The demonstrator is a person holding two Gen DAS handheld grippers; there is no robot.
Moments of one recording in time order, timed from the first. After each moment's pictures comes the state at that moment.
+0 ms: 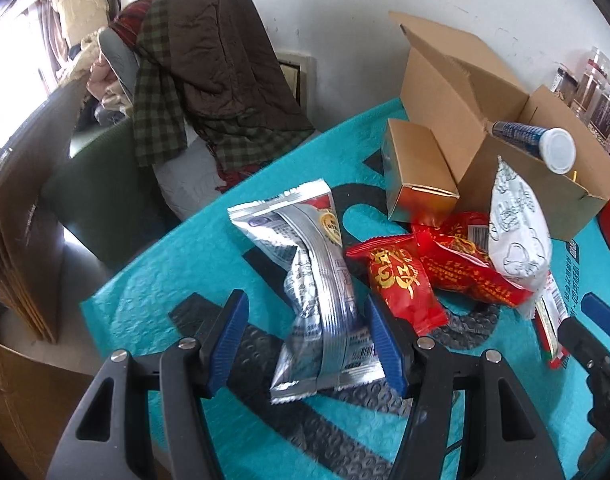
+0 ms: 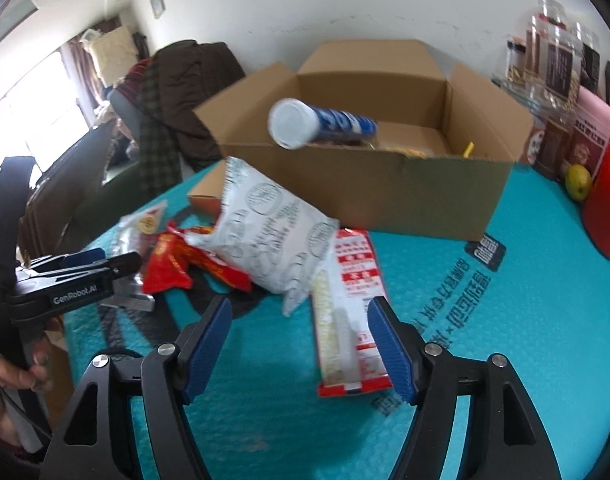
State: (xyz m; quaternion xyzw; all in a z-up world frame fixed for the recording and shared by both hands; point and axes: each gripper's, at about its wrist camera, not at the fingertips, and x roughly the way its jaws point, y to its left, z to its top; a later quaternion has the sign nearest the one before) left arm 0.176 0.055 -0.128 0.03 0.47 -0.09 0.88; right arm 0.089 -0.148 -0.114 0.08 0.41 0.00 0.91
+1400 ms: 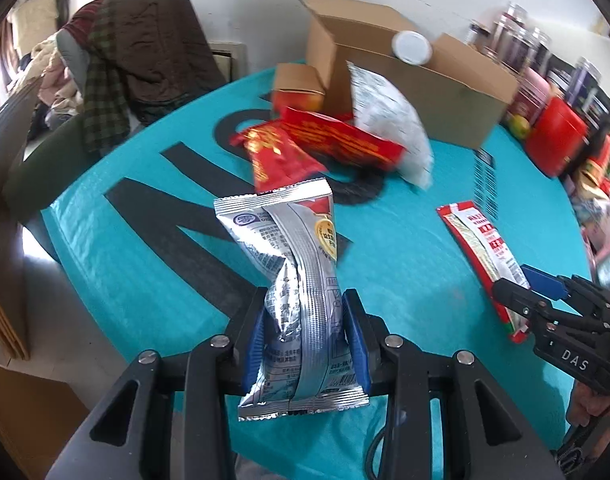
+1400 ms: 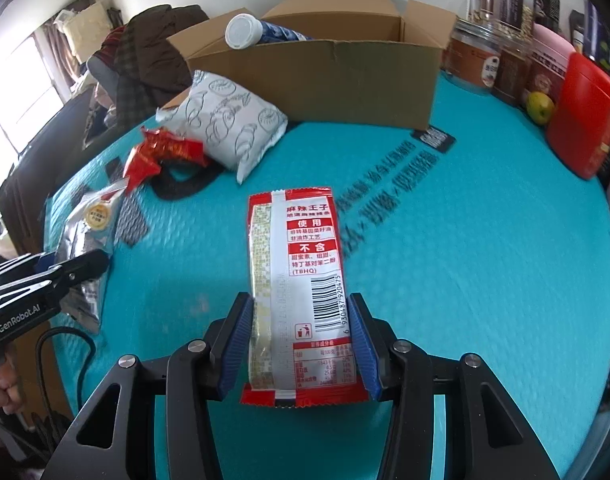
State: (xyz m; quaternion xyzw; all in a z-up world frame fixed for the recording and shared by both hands) left arm 0.067 0.028 -0.135 0.04 0.48 -0.20 0.86; right arm 0.012 -0.171 -0.140 0.08 0.47 -0.02 0.88
